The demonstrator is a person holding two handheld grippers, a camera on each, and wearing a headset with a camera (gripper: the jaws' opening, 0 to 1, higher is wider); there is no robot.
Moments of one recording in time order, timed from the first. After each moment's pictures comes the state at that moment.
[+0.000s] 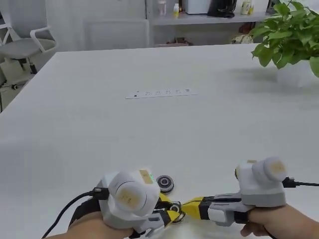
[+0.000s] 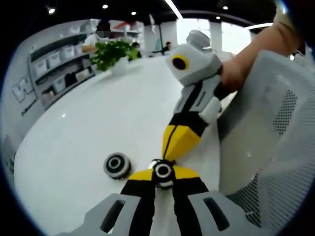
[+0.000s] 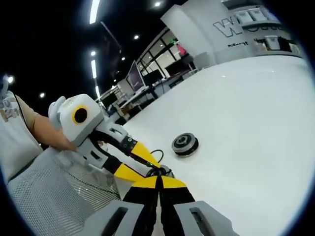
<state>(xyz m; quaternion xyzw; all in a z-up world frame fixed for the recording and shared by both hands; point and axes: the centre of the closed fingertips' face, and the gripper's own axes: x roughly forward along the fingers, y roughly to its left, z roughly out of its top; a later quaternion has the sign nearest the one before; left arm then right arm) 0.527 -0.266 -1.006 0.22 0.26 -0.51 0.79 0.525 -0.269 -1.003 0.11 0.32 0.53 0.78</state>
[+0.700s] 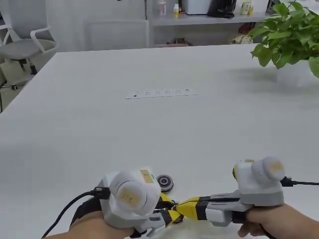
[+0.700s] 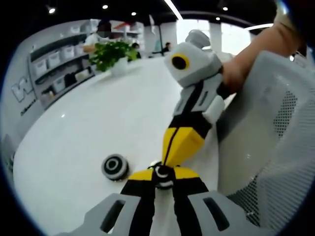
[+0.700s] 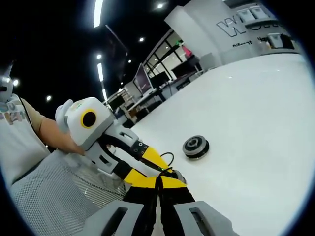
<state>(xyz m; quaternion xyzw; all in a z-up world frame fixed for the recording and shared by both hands) 0.525 -0.270 -1.005 0.21 0.26 -0.51 0.79 0.517 -0.260 -0.993 0.14 0.31 0.55 0.76</state>
